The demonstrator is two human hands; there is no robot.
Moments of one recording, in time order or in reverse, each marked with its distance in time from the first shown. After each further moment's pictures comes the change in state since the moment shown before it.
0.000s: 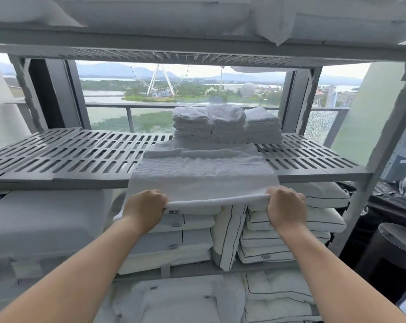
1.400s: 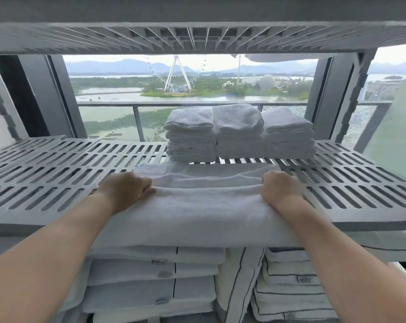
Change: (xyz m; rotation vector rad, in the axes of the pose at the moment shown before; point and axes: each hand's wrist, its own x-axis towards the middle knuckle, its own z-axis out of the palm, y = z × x) left_hand 0.204 -0.083 0.036 0.167 -0.007 0.064; right_hand 0.241 -0.026 0.110 0.000 -0.277 -0.121
